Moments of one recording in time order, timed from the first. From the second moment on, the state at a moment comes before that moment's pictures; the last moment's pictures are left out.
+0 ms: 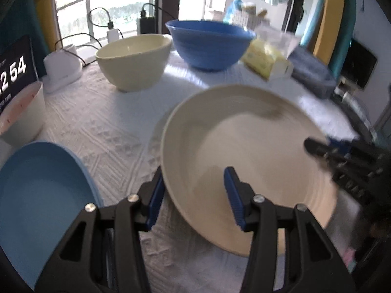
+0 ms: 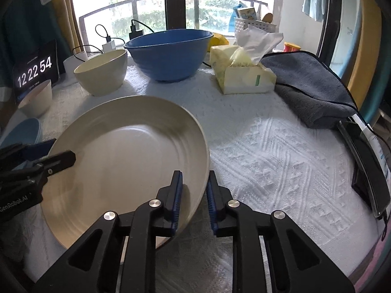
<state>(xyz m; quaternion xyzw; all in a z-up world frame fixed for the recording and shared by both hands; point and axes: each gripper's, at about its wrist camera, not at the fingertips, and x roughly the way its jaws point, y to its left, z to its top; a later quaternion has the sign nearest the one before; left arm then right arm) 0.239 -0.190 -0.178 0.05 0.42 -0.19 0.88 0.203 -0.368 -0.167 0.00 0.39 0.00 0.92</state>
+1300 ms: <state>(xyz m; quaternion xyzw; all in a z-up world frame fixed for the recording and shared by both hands) 0.216 -0.142 -0.125 -0.01 0.35 -0.20 0.92 0.189 -0.342 -0.117 0.00 0.32 0.01 0.95</state>
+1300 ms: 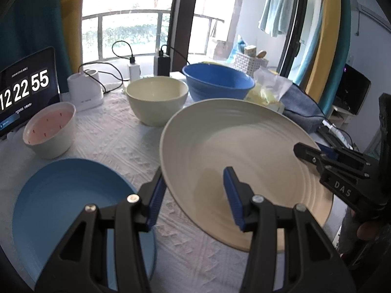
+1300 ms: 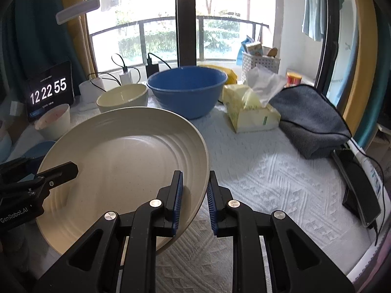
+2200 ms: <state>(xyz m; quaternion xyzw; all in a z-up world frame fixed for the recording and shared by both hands) 0.200 -0.085 -0.101 -0.05 0.32 -0.16 0.93 0.193 -0.292 -0.097 -0.01 0.30 0.06 0.95</state>
